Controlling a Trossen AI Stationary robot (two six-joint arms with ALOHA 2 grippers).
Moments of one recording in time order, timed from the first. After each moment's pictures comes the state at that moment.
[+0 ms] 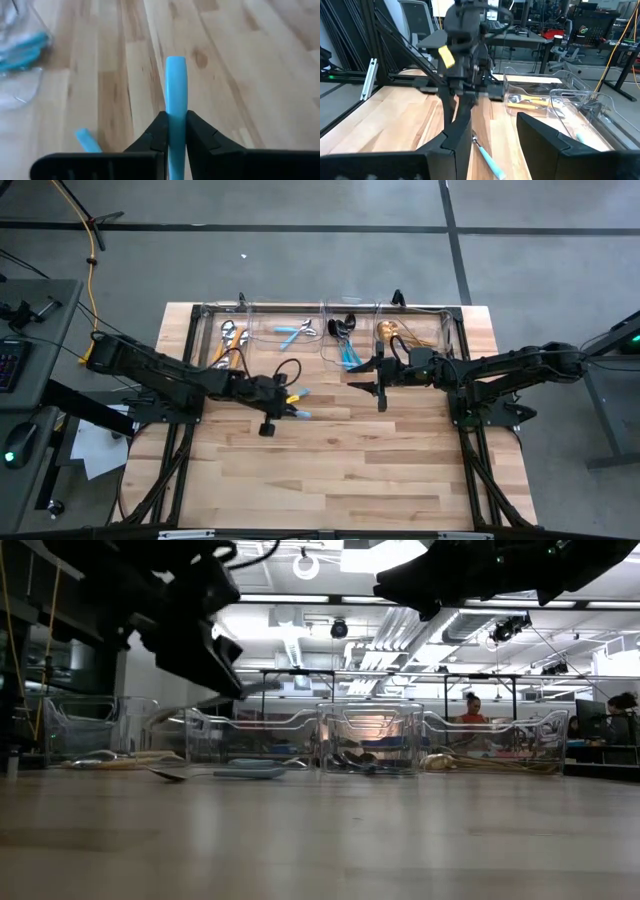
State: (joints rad) left arm -0.11 1.35 0.60 0.06 0.02 0.09; right arm -0.04 1.18 0.55 0.55 -0.06 -0.09
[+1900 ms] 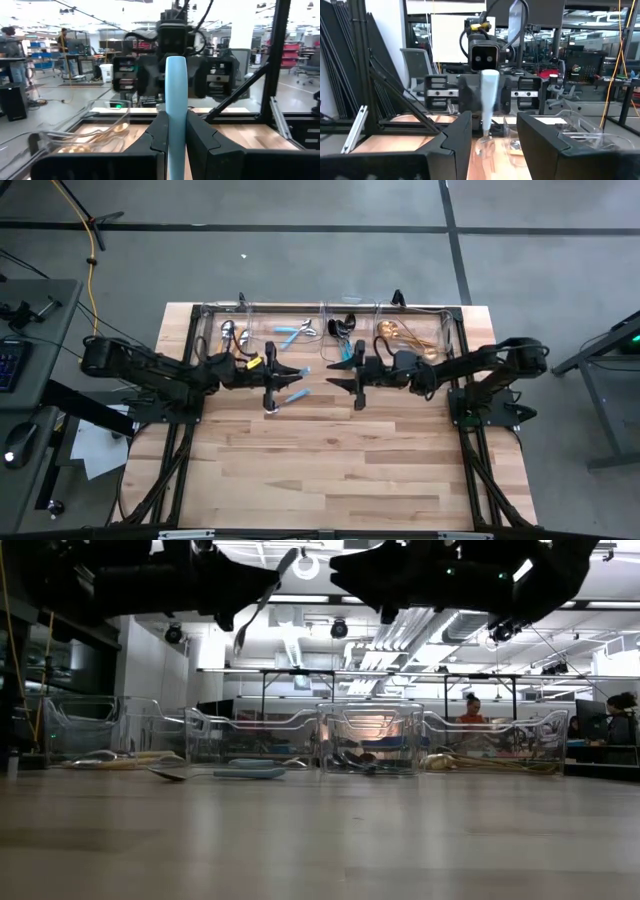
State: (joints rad) left arm 0.06 1.29 0.35 1.08 0.02 0.01; right arm -0.05 1.53 0.62 1.07 -0.06 -0.04
